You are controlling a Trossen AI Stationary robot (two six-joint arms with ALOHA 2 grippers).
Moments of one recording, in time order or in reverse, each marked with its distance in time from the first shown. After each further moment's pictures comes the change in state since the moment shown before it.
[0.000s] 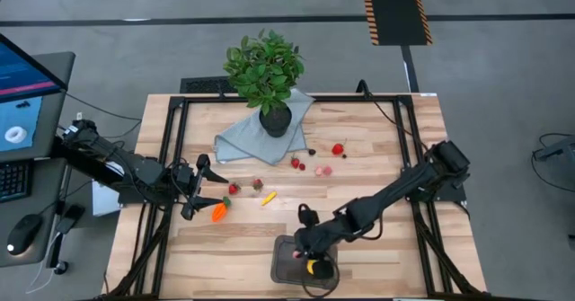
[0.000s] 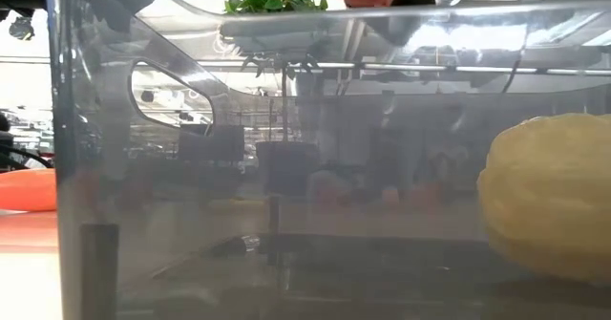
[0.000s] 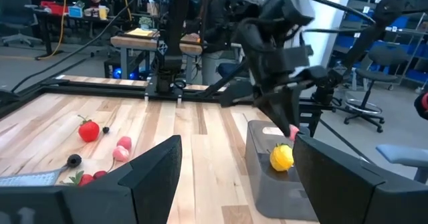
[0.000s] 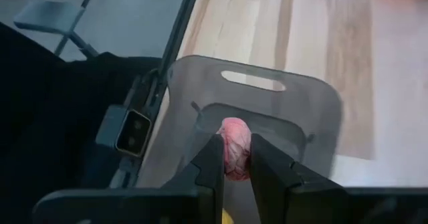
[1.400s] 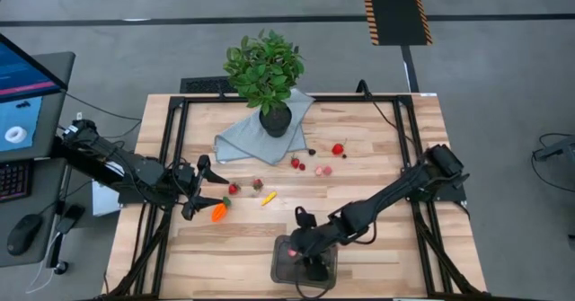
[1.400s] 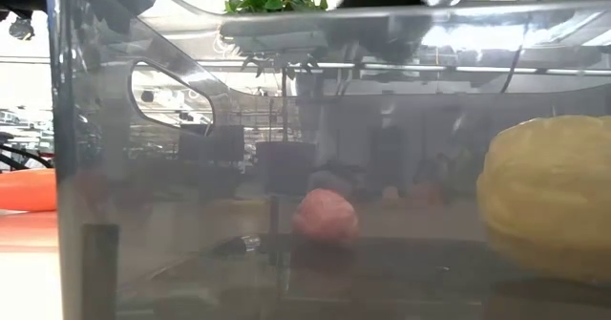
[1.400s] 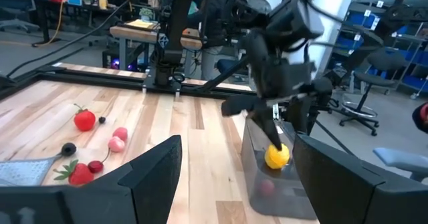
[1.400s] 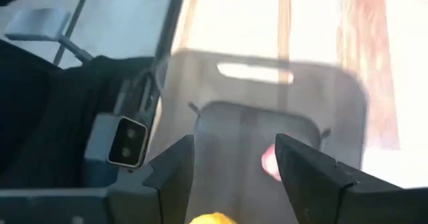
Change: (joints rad) left arm 0.000 0.006 0.001 -0.013 0.000 -0.053; right arm 0.002 0.058 0.030 0.025 -0.001 0.056
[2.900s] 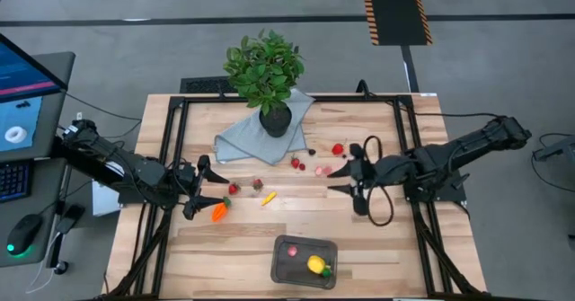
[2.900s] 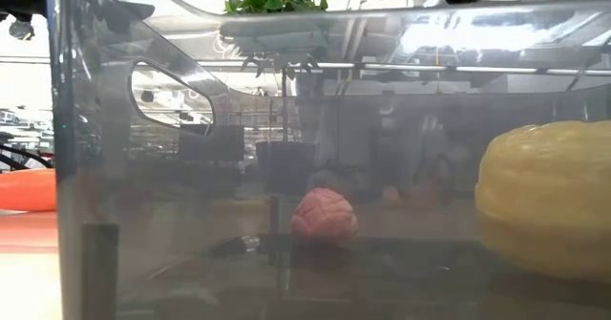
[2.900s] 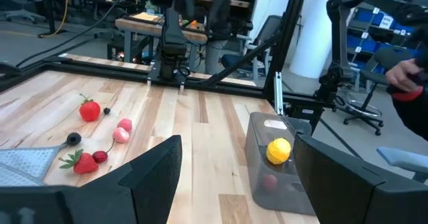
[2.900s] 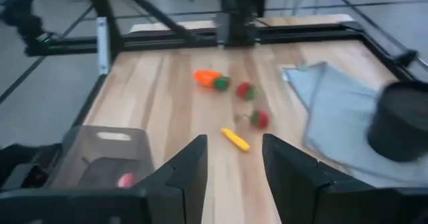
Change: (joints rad) left arm 0.000 0.000 0.000 -0.029 -0.018 -0.024; right arm -0.186 -0.848 -0.508 0.005 0.289 -0.212
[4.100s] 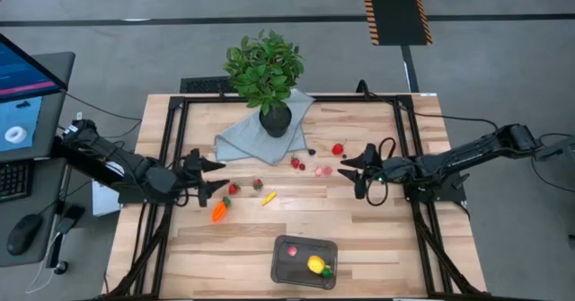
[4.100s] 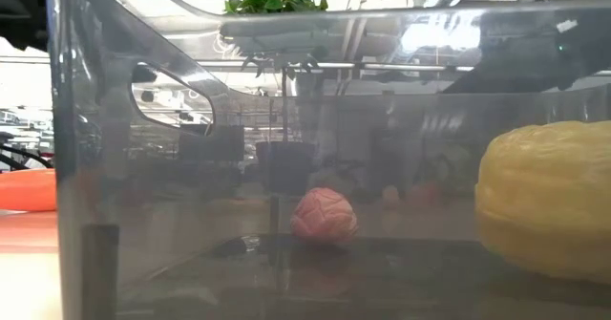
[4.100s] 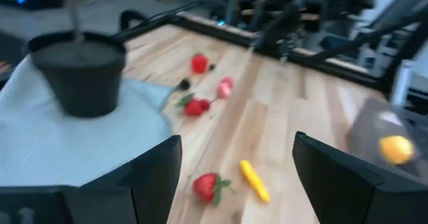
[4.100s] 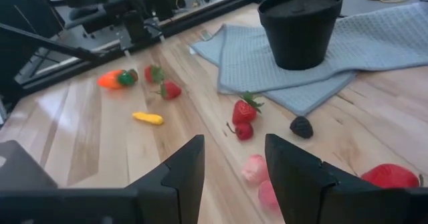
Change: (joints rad) left arm 0.000 0.007 0.000 -0.279 -0.370 -0.252; right arm -0.150 -0.174 -0.641 0.555 0.133 0.236
